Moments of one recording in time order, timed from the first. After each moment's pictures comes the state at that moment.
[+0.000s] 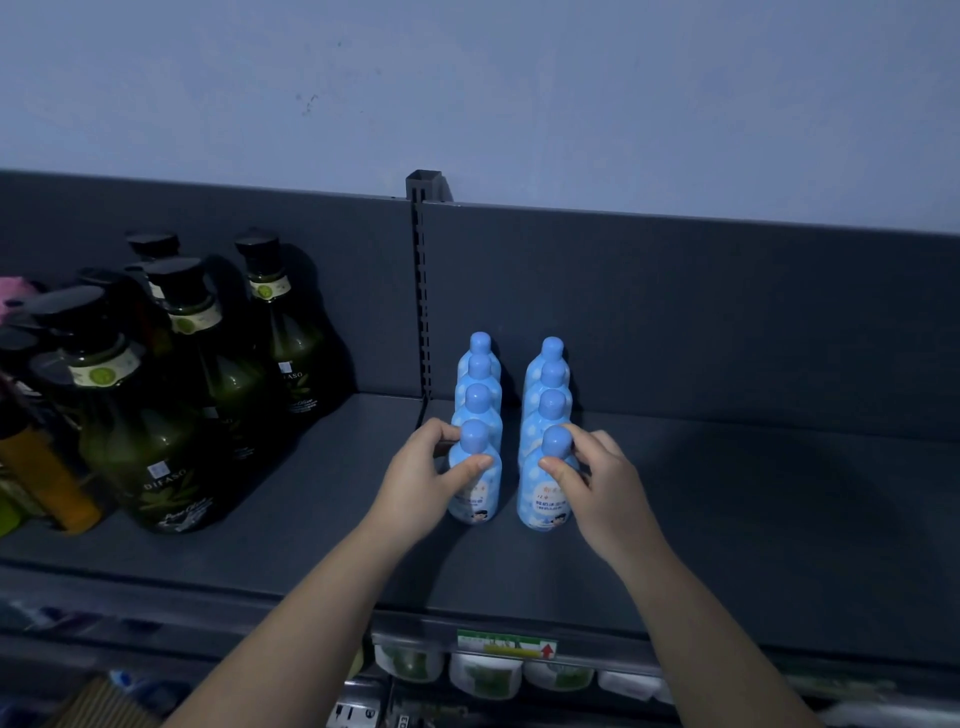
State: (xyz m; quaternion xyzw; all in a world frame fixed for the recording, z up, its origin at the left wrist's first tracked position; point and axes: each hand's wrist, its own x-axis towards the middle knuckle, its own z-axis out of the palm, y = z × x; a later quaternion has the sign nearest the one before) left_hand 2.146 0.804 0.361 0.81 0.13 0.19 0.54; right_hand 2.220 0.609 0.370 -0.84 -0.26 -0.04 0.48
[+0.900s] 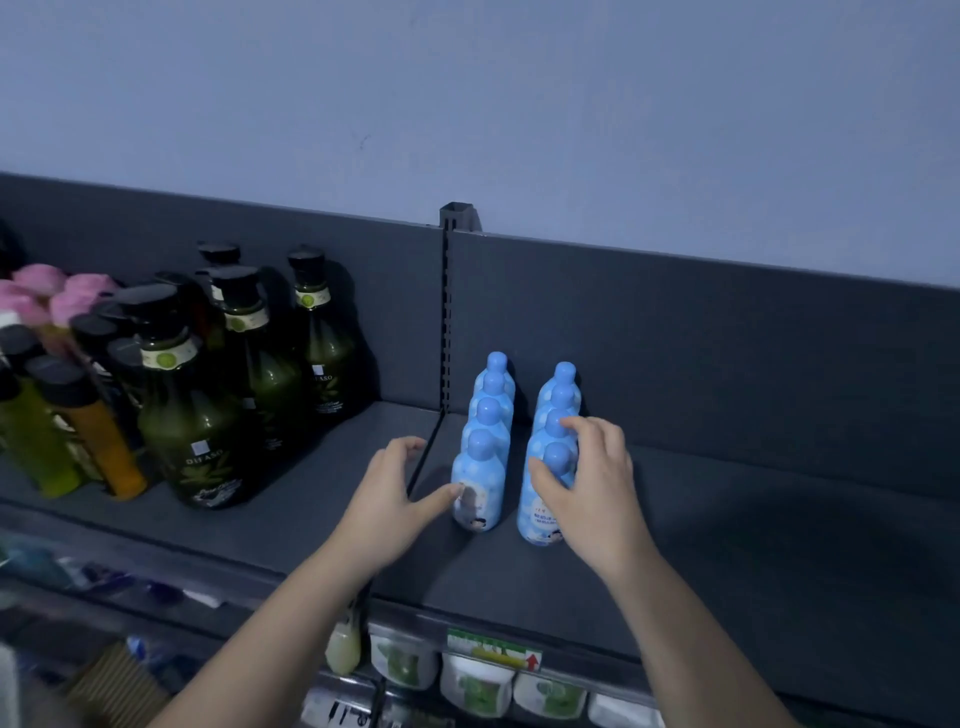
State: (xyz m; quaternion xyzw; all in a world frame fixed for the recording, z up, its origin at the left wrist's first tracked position) left_hand 2.101 0.810 0.365 0.85 0.22 0.18 0.44; right_hand 2.207 0.615 0.400 -0.87 -0.27 -0.08 0.40
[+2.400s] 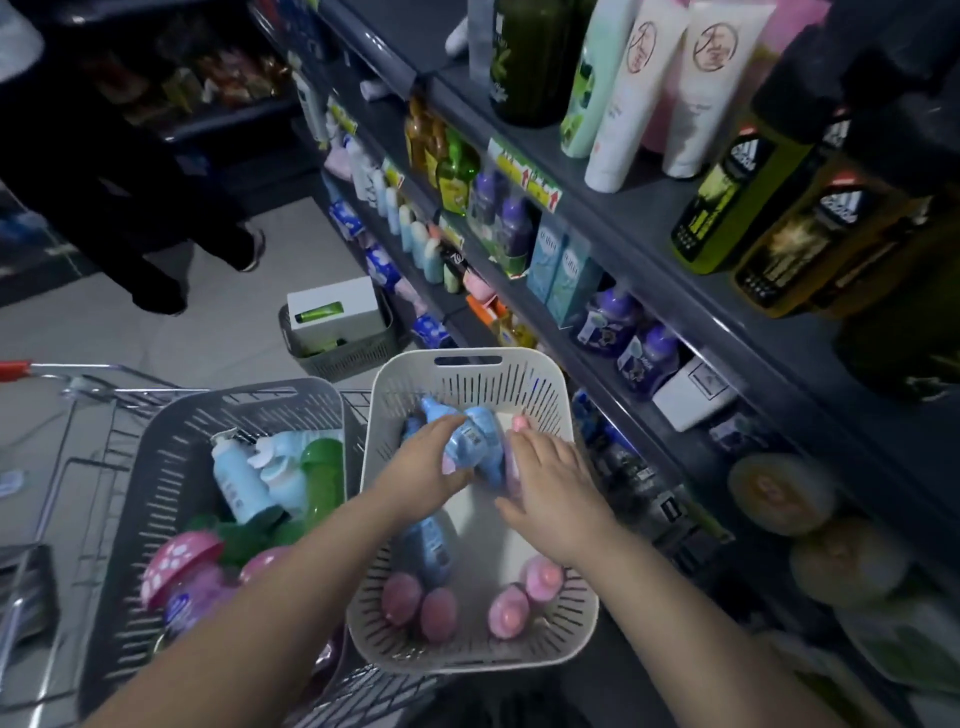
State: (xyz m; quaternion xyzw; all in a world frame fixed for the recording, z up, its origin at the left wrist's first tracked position) left_hand 1.642 1.064 0.175 0.75 0.53 0.05 0.40; right_hand 1.813 0.985 0.206 -0.69 -0.69 0.23 0.03
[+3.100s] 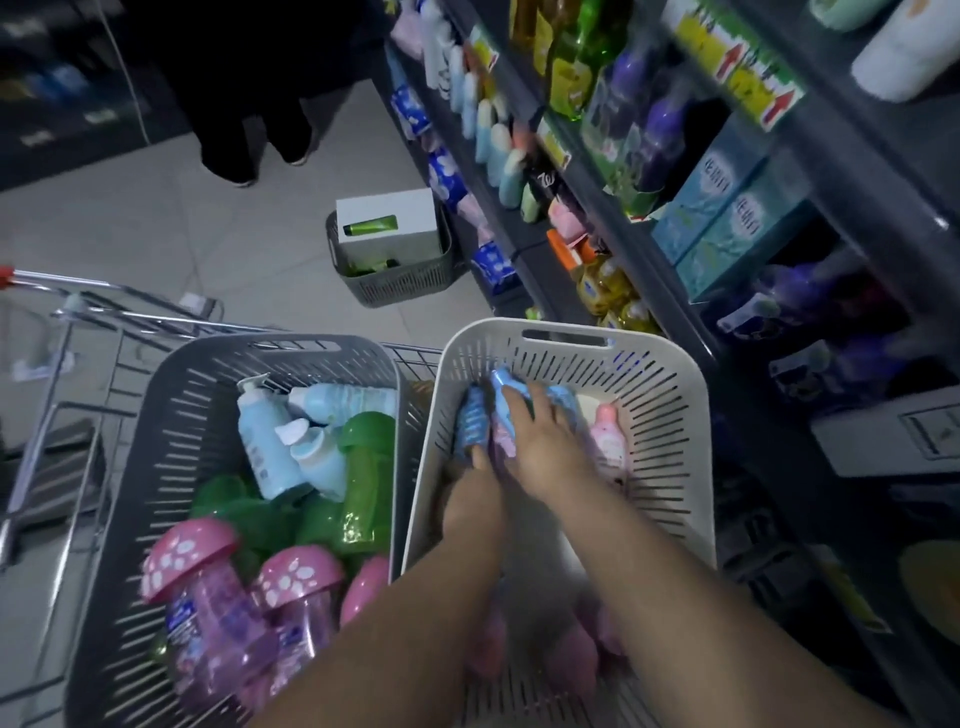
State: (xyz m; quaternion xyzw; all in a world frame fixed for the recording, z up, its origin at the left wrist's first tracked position) left_hand 1.653 1.069 0.034 0.60 0.72 -0.18 0.30; right_hand 1.751 1.109 0.058 -0.68 -0.67 0.28 -0.10
